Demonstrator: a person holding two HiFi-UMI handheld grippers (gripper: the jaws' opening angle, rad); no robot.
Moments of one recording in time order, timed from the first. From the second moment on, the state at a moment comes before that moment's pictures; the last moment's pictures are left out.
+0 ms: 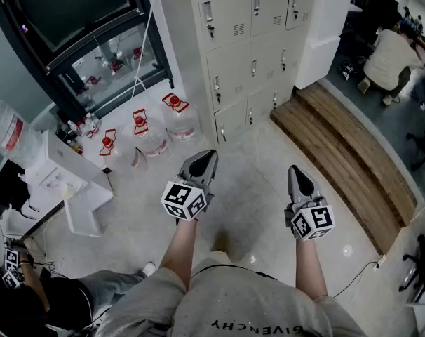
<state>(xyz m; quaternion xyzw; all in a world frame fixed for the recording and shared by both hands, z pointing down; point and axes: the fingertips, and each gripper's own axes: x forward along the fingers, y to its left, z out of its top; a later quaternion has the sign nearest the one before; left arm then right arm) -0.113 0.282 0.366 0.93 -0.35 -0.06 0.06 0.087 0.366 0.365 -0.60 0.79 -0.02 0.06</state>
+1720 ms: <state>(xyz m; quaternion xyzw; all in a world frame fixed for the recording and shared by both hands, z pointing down) -0.135 -0.125 0.344 0.90 -0.42 -0.06 0.06 -0.008 -0.108 0.354 -0.45 0.89 -0.03 0.07</state>
